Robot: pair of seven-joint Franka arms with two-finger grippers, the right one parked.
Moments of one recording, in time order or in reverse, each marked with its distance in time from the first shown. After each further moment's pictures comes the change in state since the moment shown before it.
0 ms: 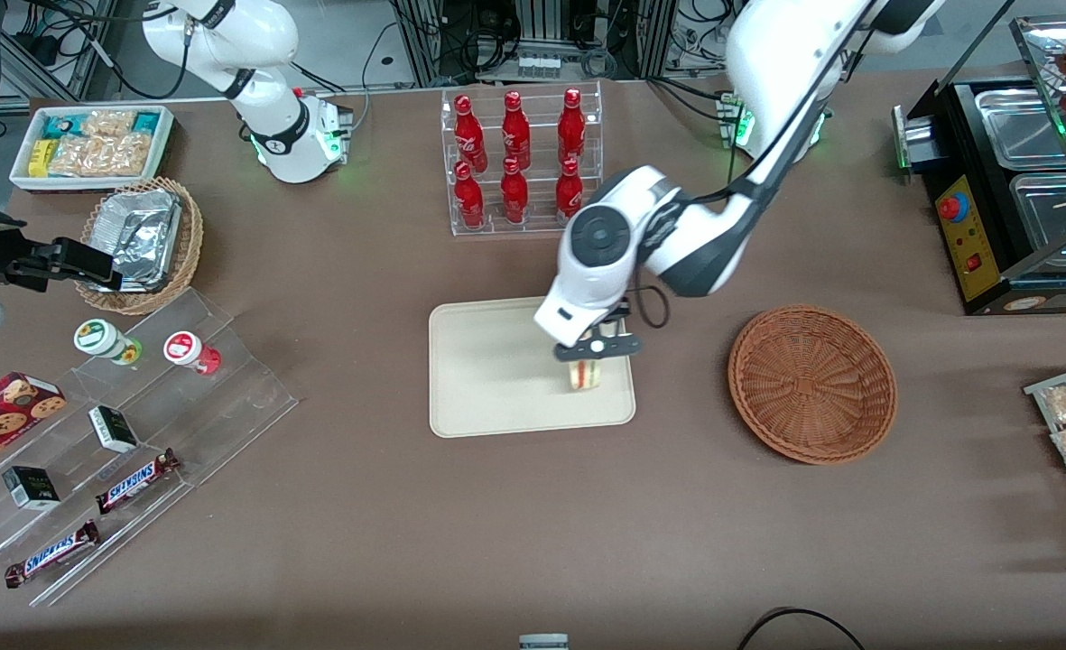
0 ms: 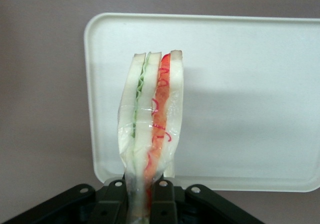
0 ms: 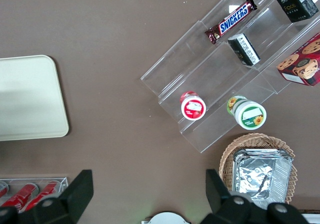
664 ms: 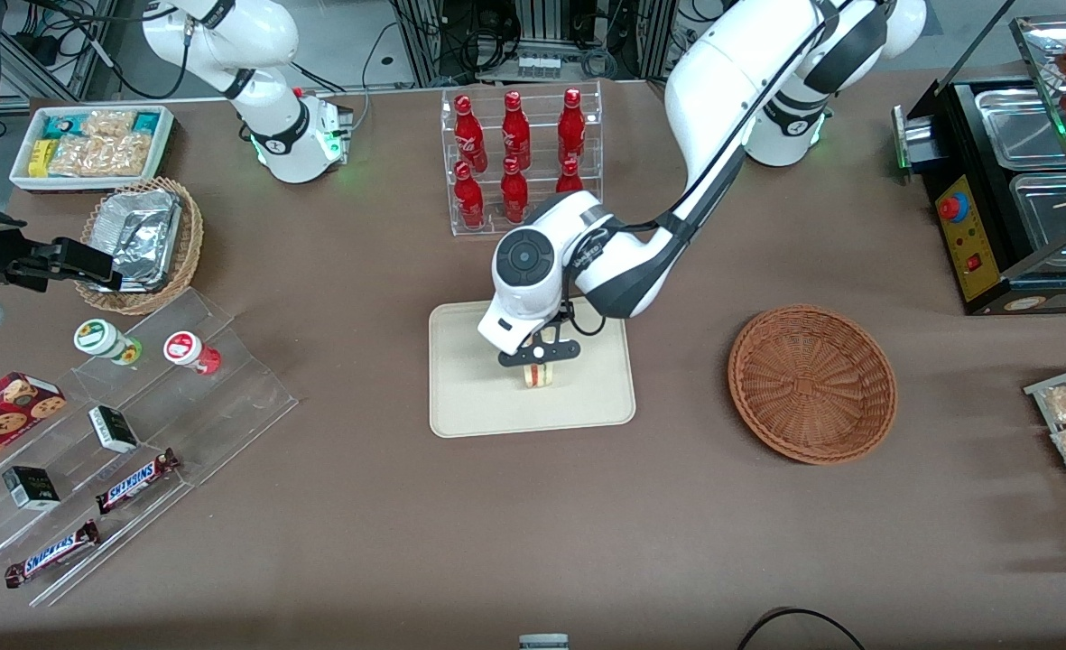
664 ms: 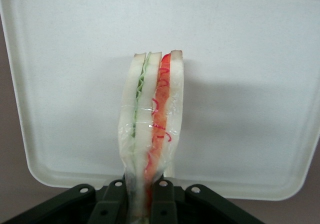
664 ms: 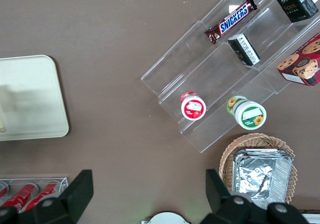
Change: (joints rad) arm -0.099 0.193 0.007 0.206 0.025 -0.038 -0.107
